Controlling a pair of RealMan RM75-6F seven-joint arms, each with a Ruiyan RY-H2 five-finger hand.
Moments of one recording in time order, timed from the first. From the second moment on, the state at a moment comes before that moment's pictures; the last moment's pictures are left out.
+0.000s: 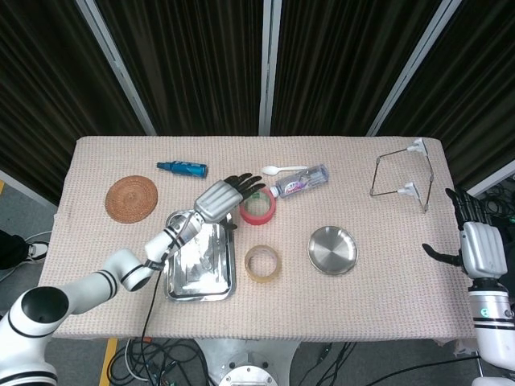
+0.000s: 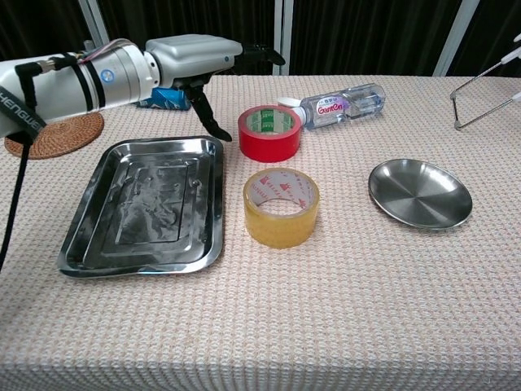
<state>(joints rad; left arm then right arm) -1.04 -1.70 -0.14 -0.94 1.55 0.86 -0.27 0.25 -1.09 0.19 -1.66 -1.28 1.35 0.10</state>
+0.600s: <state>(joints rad) -0.88 -1.48 -0.02 -1.46 1.58 0.94 -0.15 0.24 -1.07 0.21 -1.66 -1.27 1.35 0.12</state>
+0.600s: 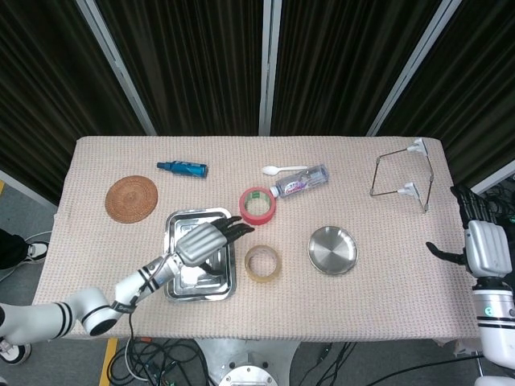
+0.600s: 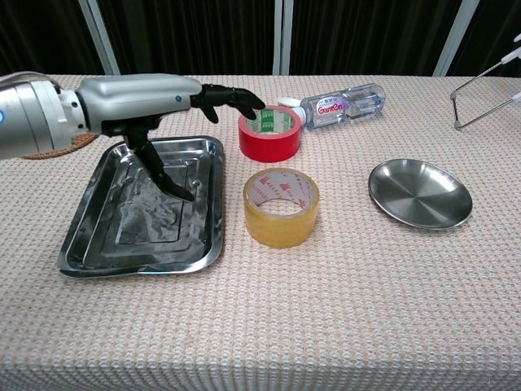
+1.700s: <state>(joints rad) -1.06 -1.62 -0.04 -1.31 1.63 0.79 0.03 0.22 -1.08 0.22 -1.59 -1.25 1.32 0.20</state>
